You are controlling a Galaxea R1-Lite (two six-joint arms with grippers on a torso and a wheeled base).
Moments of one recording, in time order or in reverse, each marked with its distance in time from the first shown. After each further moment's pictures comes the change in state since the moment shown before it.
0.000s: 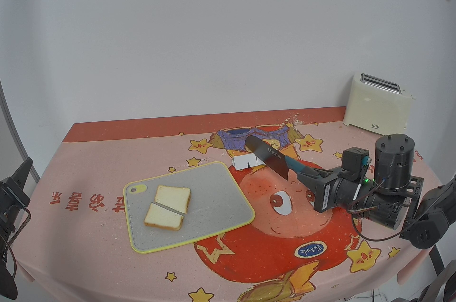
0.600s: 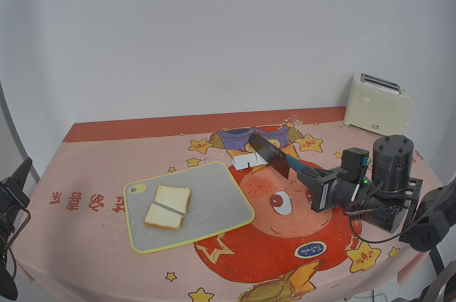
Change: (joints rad) left arm -0.002 -0.011 0.000 0.006 0.000 0.000; right arm 0.042 -0.006 -0.010 0.016 -0.080 0.052
